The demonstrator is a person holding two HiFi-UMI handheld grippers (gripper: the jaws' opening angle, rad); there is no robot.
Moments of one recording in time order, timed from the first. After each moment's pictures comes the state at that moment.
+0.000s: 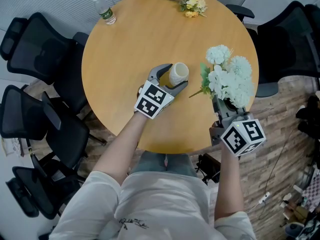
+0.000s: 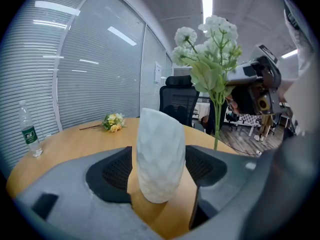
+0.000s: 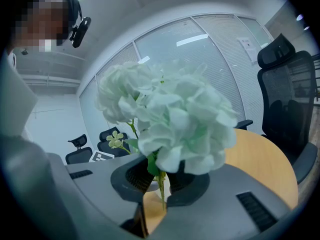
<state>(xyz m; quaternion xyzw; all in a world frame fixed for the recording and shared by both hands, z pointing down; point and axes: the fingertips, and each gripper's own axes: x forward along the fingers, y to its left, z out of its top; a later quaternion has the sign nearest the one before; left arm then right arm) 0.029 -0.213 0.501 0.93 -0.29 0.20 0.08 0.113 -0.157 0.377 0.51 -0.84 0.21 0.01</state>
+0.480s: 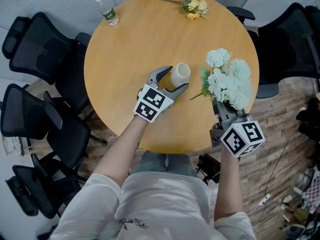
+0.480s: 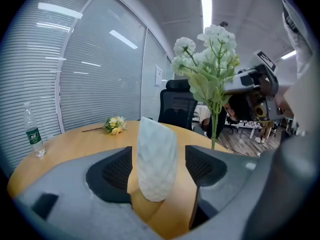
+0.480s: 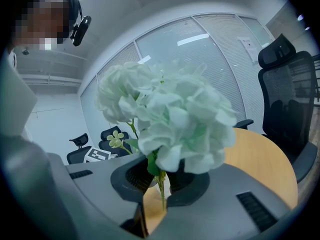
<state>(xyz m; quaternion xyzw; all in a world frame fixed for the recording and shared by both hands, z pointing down) 0.024 -0.207 0.486 0.93 -0.30 0.19 0.08 0.113 -0.154 0.379 0.50 -0.84 0.21 0.02</state>
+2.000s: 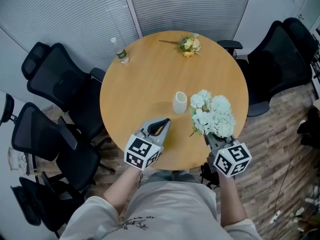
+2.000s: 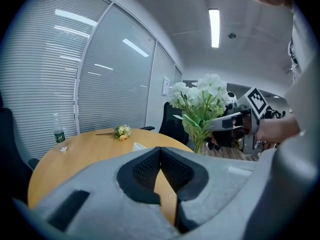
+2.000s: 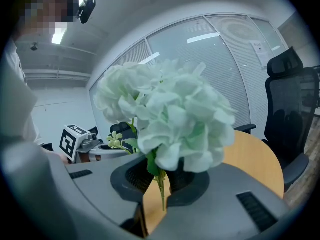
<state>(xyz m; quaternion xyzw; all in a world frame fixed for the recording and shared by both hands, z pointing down) -0.024 -0.100 0.370 0.92 -0.35 0.14 0.12 0.100 -0.082 0.343 0.48 -0.85 0.20 0.05</state>
